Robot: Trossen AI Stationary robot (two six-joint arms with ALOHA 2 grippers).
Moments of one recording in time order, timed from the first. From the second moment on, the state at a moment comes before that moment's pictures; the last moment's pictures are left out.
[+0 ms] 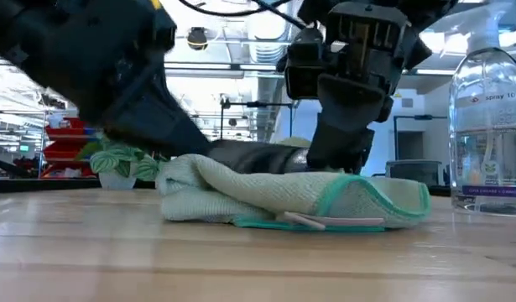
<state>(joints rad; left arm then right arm) -0.57 1.72 0.79 0.19 -0.80 -0.70 0.22 1.80 0.99 -0.07 -0.23 0.57</state>
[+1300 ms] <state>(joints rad) -0.59 1.92 0.79 0.98 -0.90 -0.29 0.40 1.63 0.59 0.75 0.28 0.51</state>
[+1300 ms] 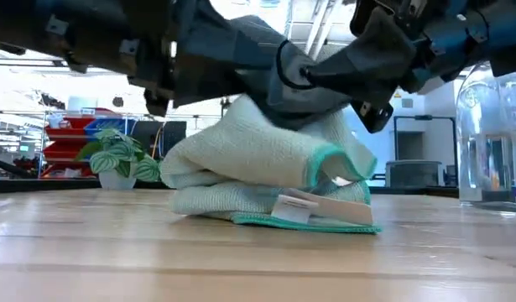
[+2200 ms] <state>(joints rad) -0.64 1.83 0.79 0.94 -1.00 -0.19 0.38 1.62 0.59 0.68 0.35 0.32</state>
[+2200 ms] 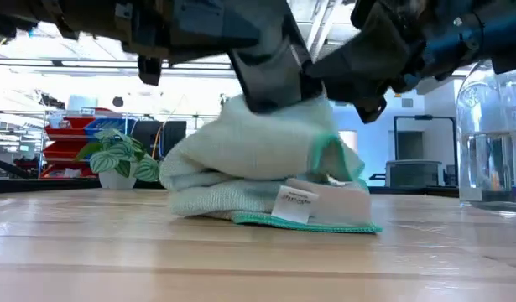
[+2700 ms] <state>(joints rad) -0.77 1.55 0.79 0.08 -1.24 -0.77 0.42 1.60 0.95 -0.06 0.41 0.20</state>
